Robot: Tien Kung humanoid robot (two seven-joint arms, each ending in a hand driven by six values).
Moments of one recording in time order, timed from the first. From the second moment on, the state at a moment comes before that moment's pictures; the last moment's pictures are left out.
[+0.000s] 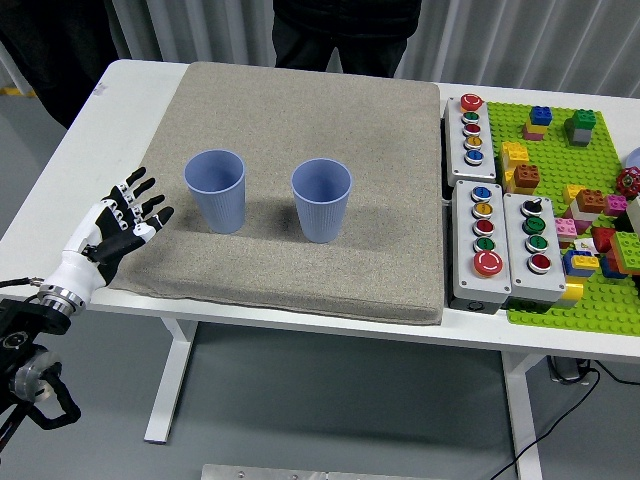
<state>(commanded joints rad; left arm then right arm) -0.06 0.41 -1.19 -1.36 0.80 -0.03 -0.22 0.20 -0.07 1.14 0.18 -1.33 -0.08 -0.28</state>
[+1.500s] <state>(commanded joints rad) -0.16 0.33 -1.11 -1.27 0.85 -0.01 -0.22 0.20 -0.06 1.14 0.18 -1.34 -0.08 -0.28</state>
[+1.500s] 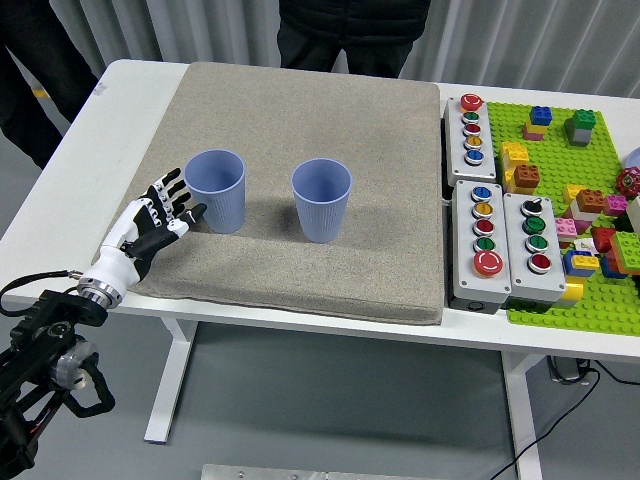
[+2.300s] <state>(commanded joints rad) -0.20 0.32 -1.09 -1.25 0.87 -0.01 -0.21 0.22 -0.06 1.14 0.18 -1.33 -0.08 -0.28</state>
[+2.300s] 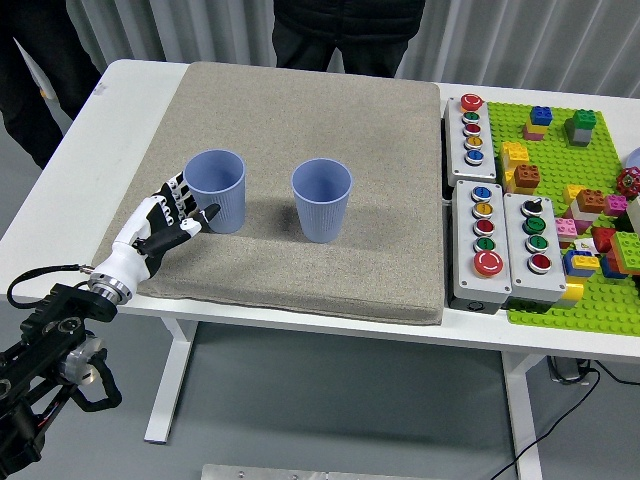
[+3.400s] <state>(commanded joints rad) -0.24 0.27 -1.08 -1.21 0.90 0.02 -0.21 0.22 -0.06 1.15 0.18 -1.34 -0.08 -0.28</state>
